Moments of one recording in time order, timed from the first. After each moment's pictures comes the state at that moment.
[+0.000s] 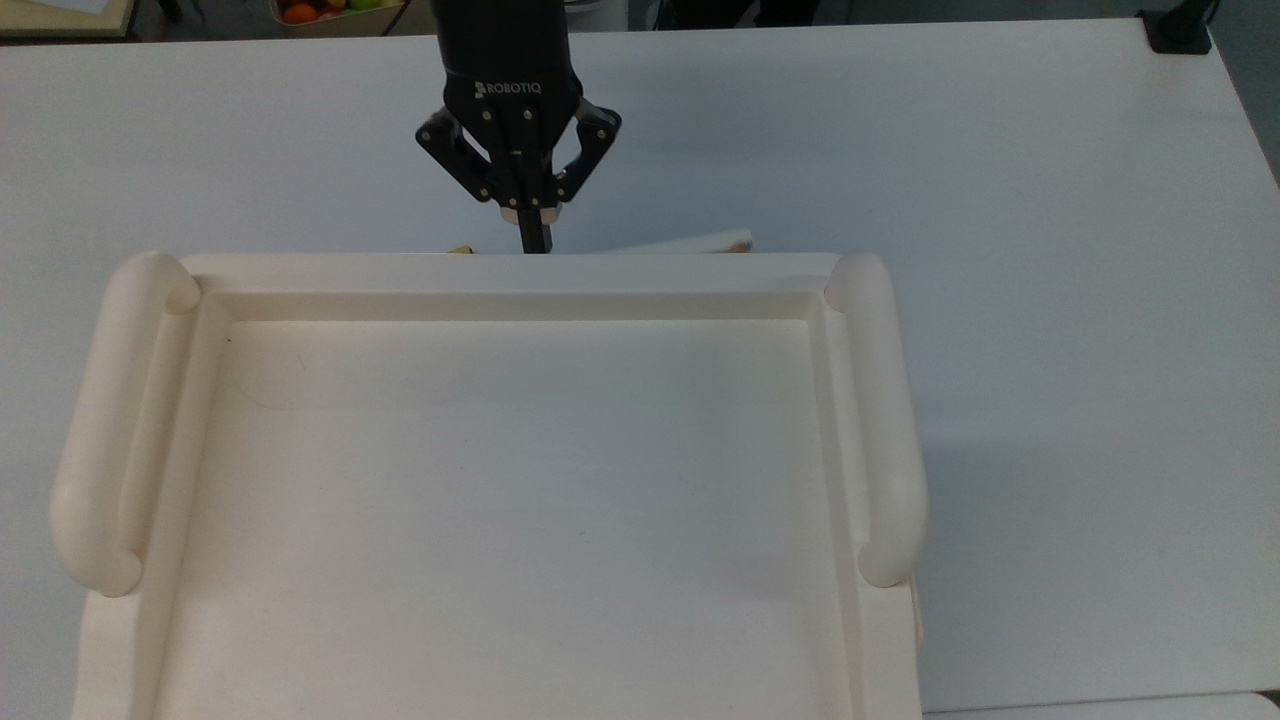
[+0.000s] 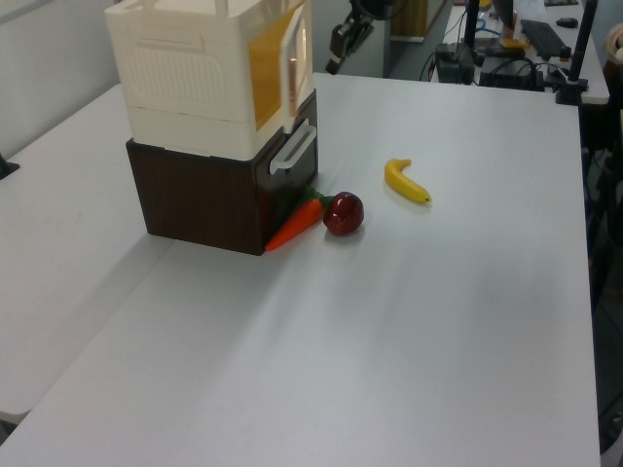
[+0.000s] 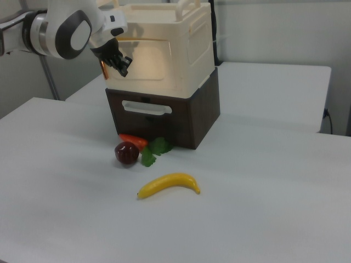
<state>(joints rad) 0.05 0.24 0.04 -1.48 0.08 2.28 0.14</state>
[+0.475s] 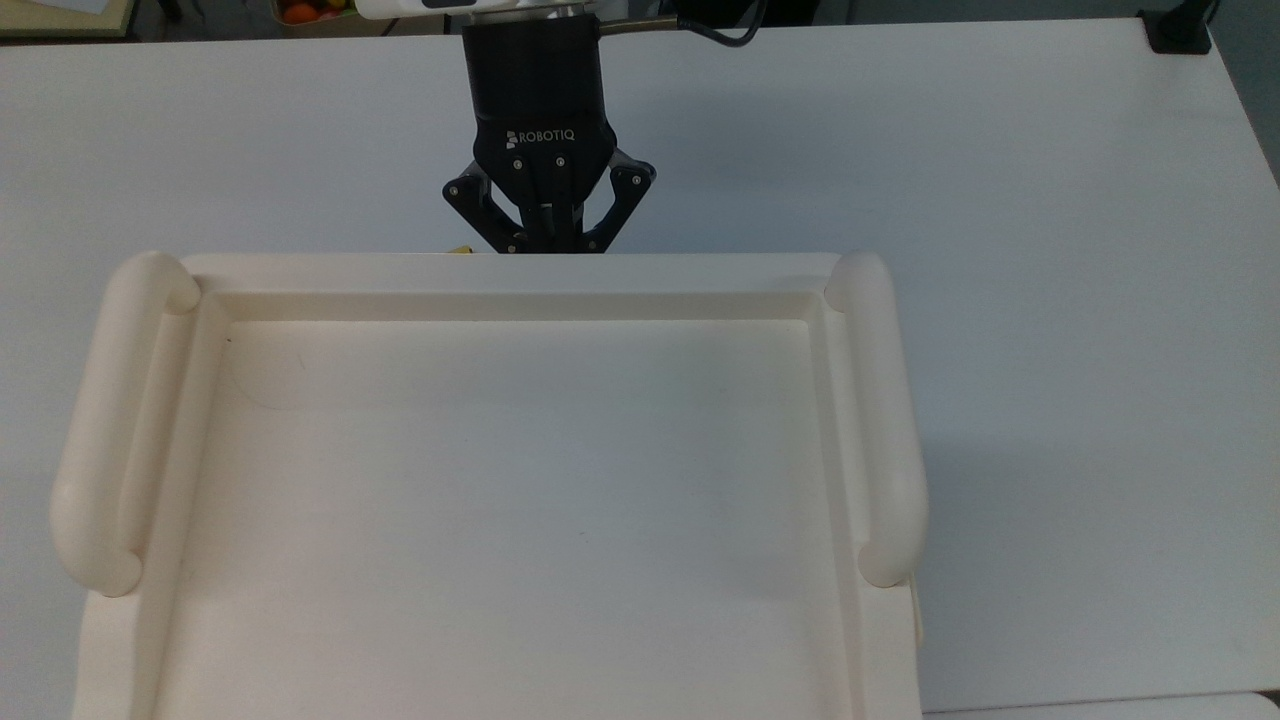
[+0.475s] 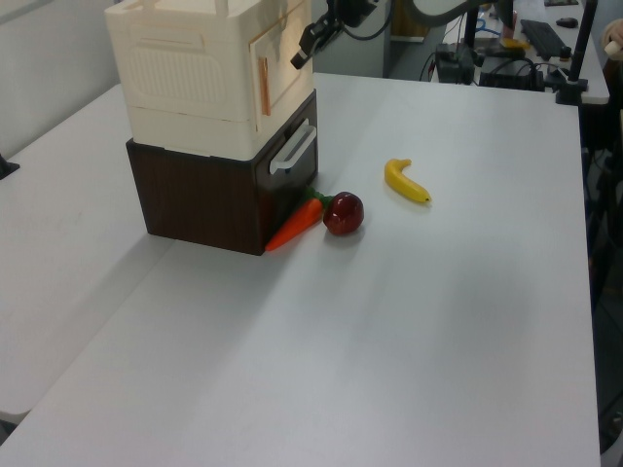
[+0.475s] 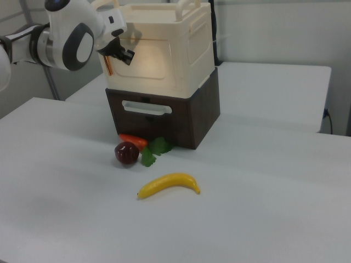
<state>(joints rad) 0.07 0.31 0.05 -1.48 0.08 2.57 0.14</state>
